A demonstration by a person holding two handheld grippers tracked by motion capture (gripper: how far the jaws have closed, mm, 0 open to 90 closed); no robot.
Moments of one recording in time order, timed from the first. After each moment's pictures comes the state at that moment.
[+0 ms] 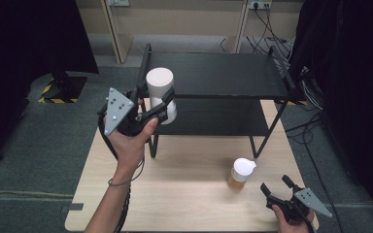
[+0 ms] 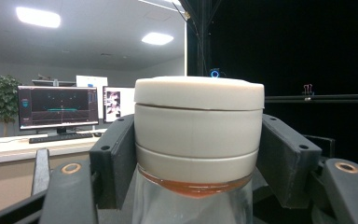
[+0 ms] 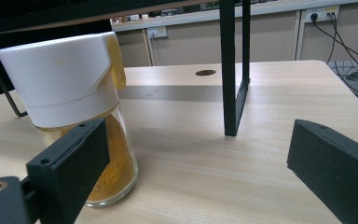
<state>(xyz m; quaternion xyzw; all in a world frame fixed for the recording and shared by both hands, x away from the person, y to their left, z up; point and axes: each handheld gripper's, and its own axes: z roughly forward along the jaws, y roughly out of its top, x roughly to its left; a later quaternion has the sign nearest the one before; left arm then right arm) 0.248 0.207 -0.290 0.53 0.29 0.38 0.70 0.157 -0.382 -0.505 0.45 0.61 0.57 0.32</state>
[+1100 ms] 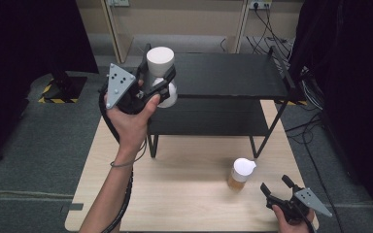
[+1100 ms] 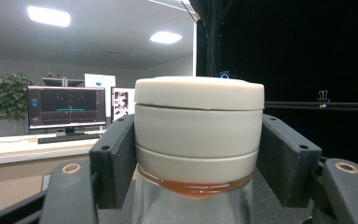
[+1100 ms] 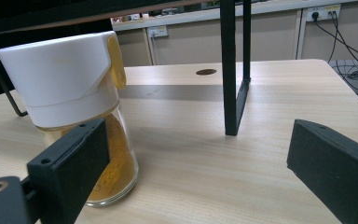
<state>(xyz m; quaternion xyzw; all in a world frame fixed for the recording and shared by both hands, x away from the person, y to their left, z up) 0.270 0.199 -0.257 0.52 0.31 0.39 0.70 0.157 -0.383 -0.504 0.45 0.61 0.57 0.32</state>
